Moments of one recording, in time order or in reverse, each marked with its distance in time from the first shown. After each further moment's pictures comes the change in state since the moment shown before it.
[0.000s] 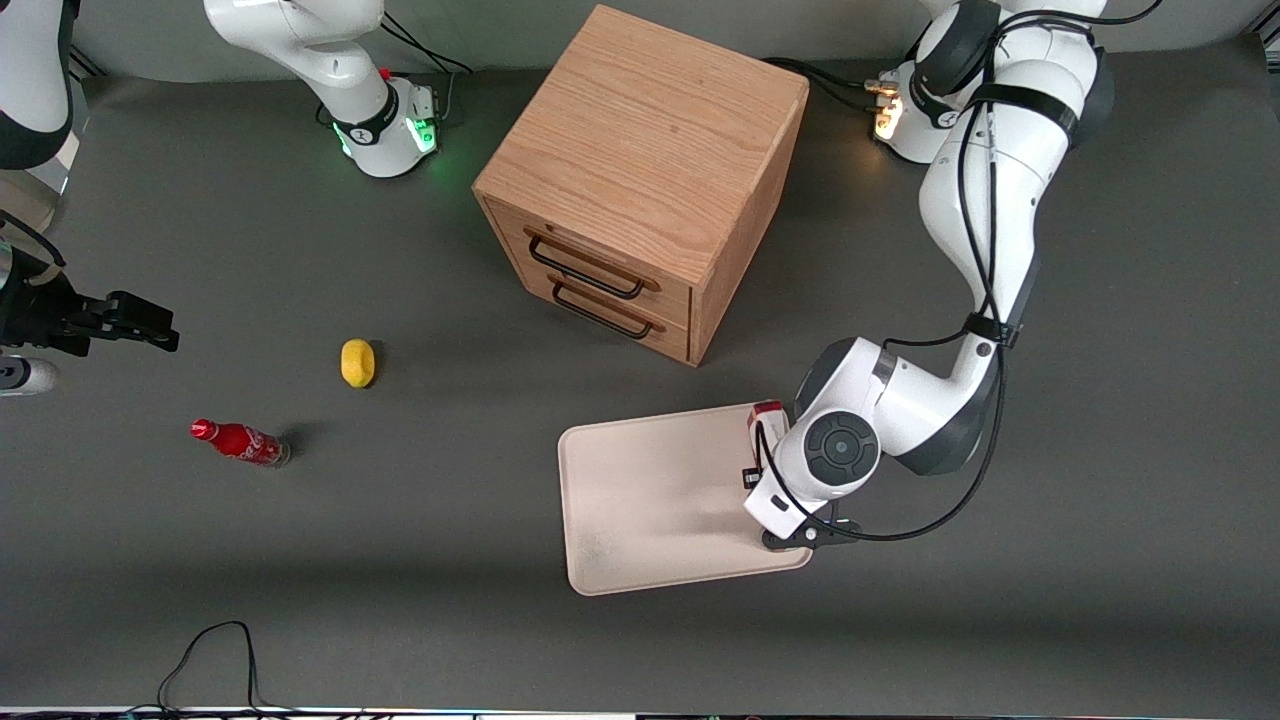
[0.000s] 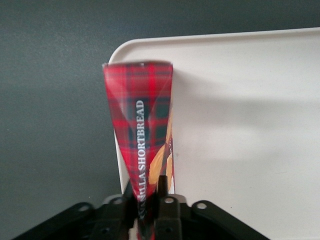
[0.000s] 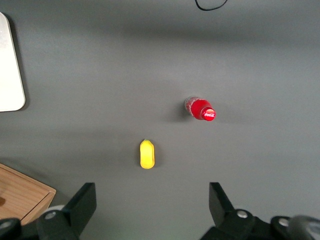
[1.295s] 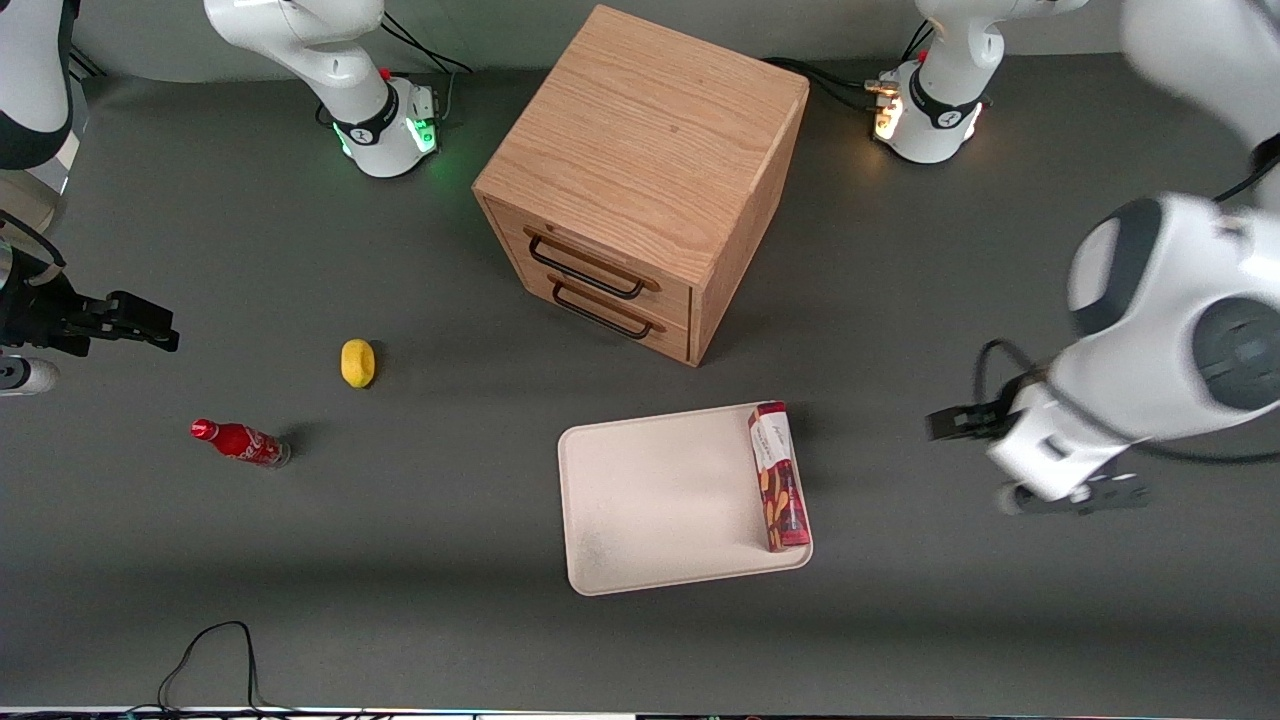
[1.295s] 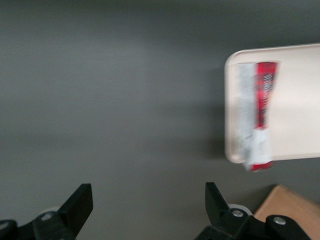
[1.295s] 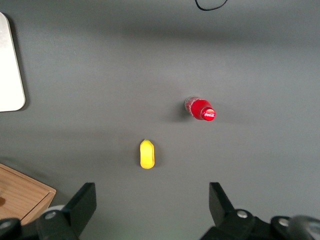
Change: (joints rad) arm 0.363 -0.562 -0.011 -0.260 -0.128 -0.320 0.361
